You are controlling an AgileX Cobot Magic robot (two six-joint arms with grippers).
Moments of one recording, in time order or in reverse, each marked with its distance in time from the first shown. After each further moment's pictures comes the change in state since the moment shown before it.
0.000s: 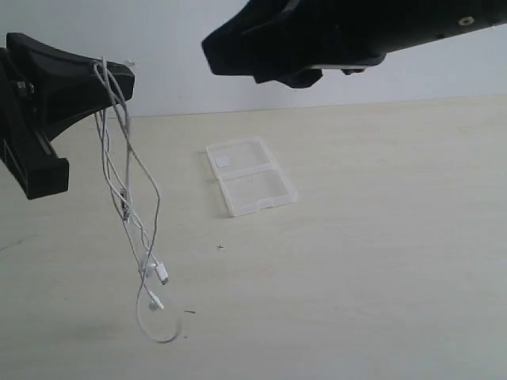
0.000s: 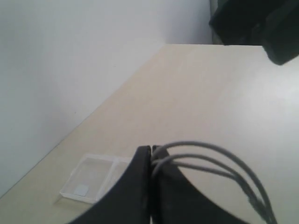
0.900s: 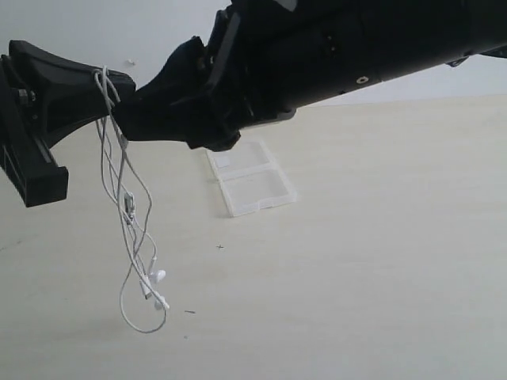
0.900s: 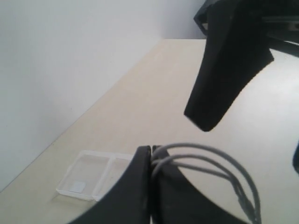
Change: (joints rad) left arm 0.000 0.000 0.000 0.041 -0.012 -0.034; right arm 0.000 0.160 0.000 0.408 0.111 -0.420
